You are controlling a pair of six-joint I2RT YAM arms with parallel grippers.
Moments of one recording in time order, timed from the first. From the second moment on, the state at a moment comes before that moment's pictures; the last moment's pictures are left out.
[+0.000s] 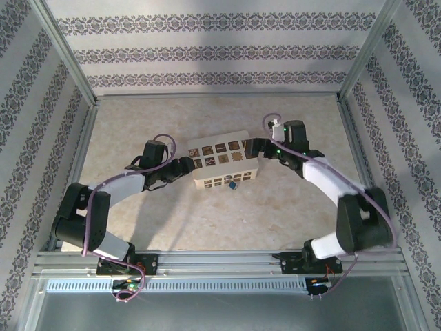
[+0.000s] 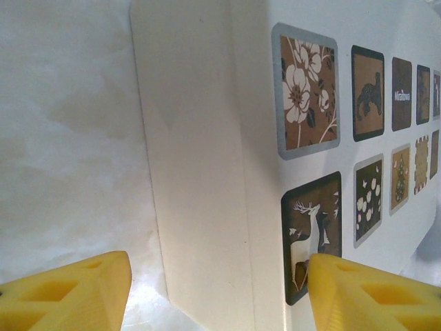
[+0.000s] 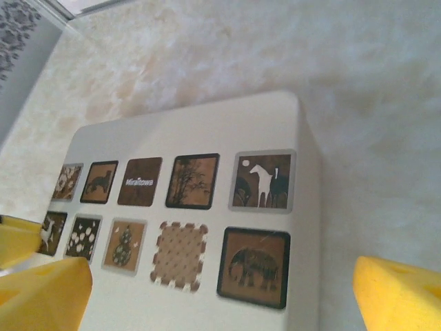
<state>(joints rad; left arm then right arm) -0.27 1.50 0.72 -0.04 0.45 -0.73 0.26 1.38 0.87 -0.13 -0.39 0.30</state>
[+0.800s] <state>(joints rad) -0.28 1.47 0.70 -0.05 0.42 -0.75 1.03 1.38 0.57 -0.16 0.47 0.18</state>
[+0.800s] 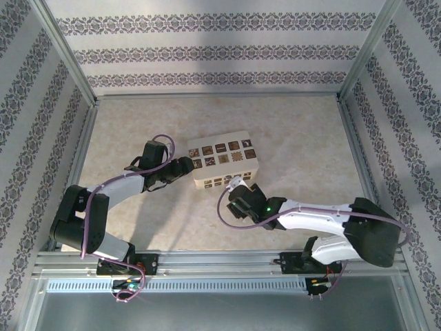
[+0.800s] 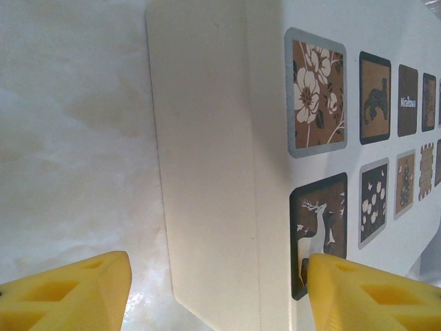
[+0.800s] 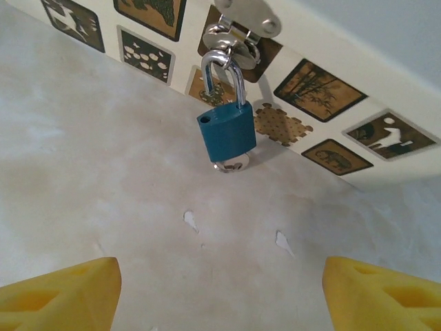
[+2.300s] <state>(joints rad) -0.28 1.47 0.70 -0.05 0.42 -0.77 0.99 1.59 0.53 0.28 0.57 -0.10</state>
